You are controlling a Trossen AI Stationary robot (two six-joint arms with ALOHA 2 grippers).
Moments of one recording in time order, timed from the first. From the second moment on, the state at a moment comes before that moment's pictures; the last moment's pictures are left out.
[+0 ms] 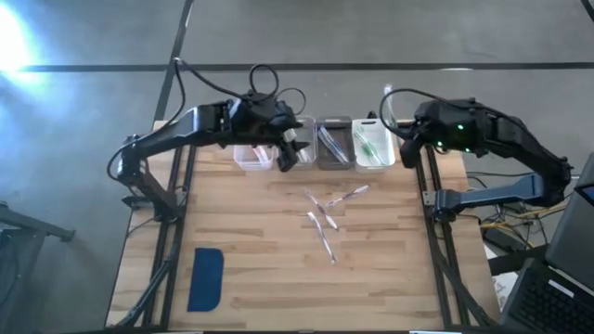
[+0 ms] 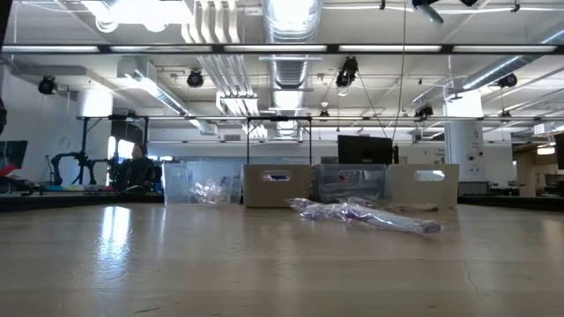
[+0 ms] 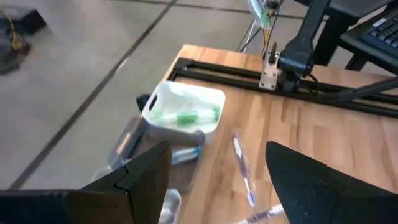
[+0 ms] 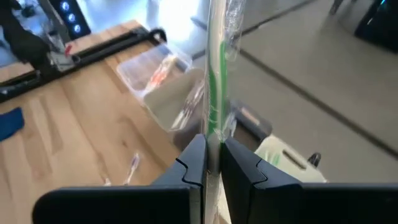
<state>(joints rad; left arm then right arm) 0.15 1.61 1.99 -0.87 -0.19 -0.05 -0.25 0.96 1.44 -1.06 0.31 0.27</state>
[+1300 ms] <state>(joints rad) 0.15 1.47 1.99 -1.18 -0.27 -0.15 -0.85 1.56 1.44 -1.29 -0.13 0.09</state>
